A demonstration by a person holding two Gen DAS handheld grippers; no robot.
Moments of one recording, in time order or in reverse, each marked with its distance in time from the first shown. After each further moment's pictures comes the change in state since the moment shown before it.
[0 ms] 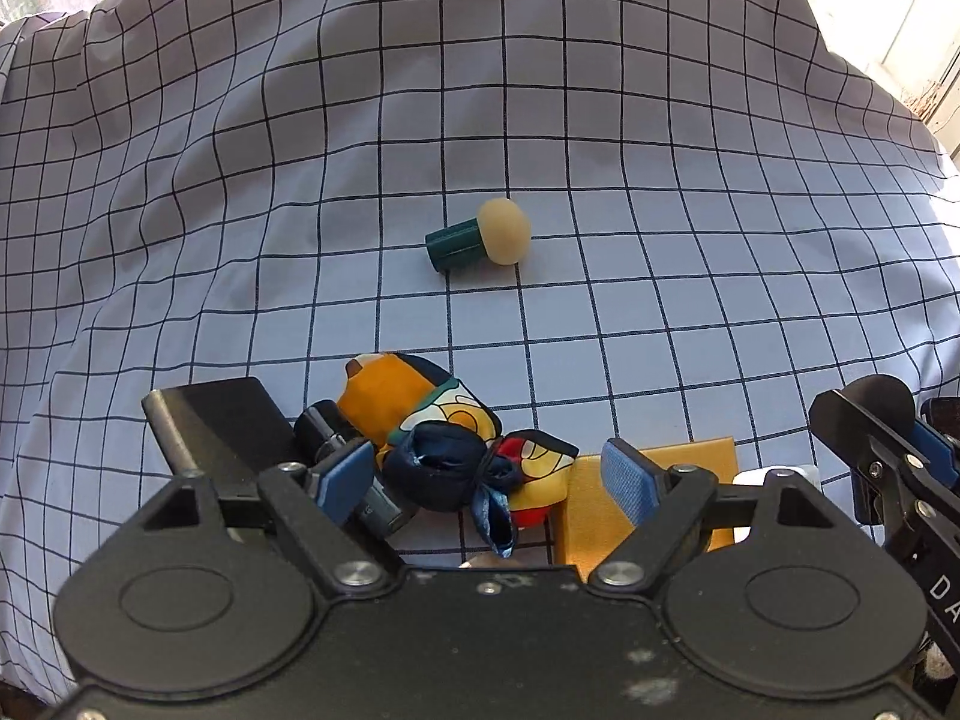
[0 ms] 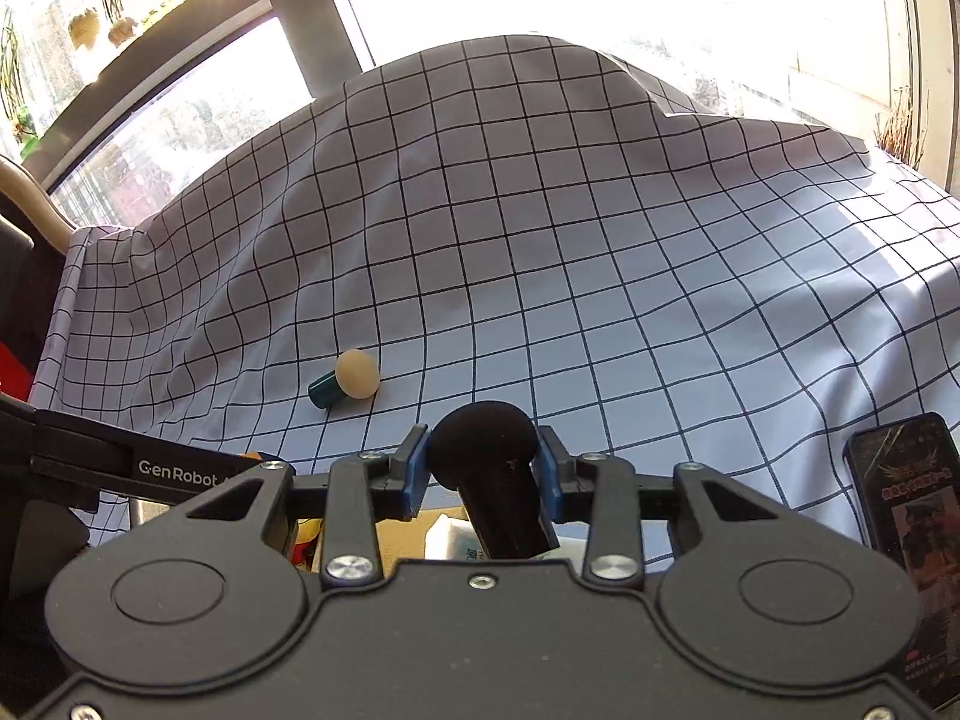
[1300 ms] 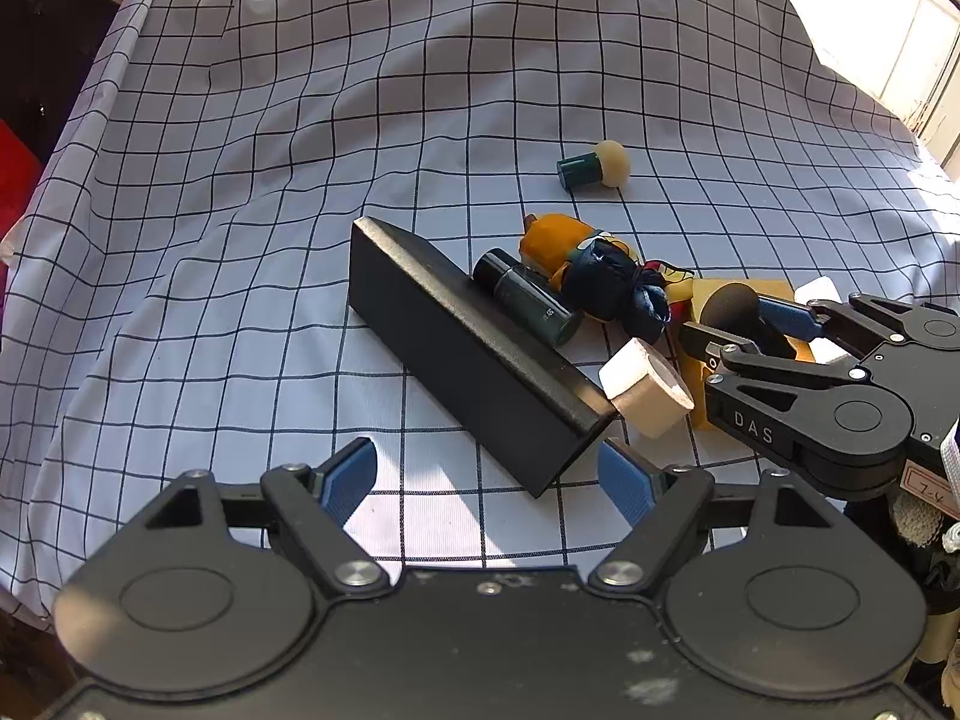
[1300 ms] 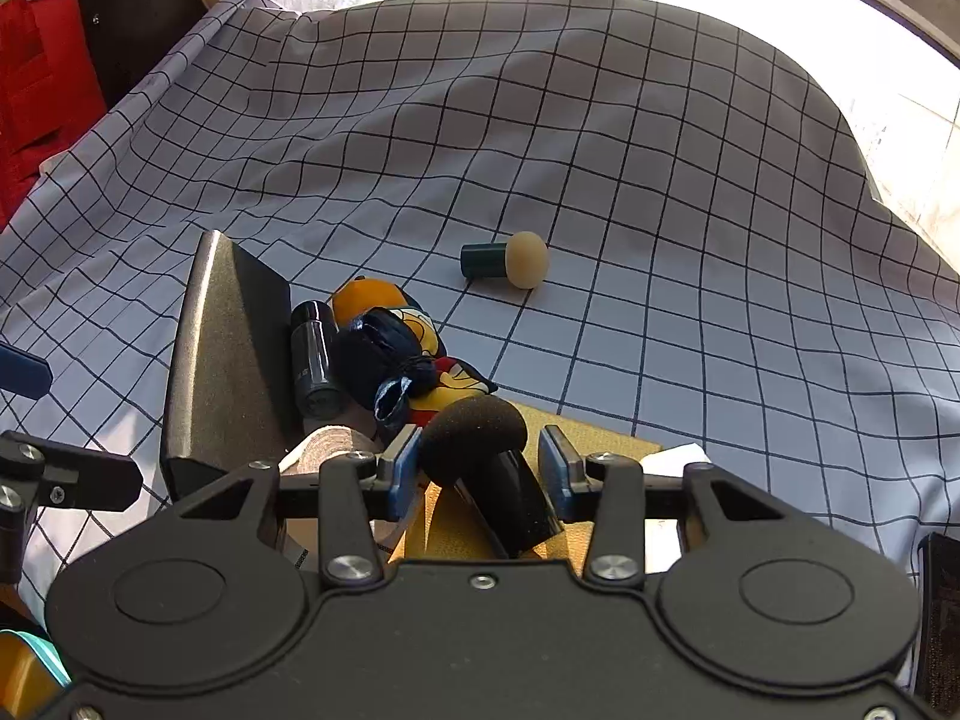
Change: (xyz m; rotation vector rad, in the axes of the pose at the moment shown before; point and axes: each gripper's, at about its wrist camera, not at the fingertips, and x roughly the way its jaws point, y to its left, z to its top) left arm -0.069 0.083 -0.122 -0.033 -0.113 0.008; right arm 0.030 0.099 -0.055 -0.473 0.112 0.018
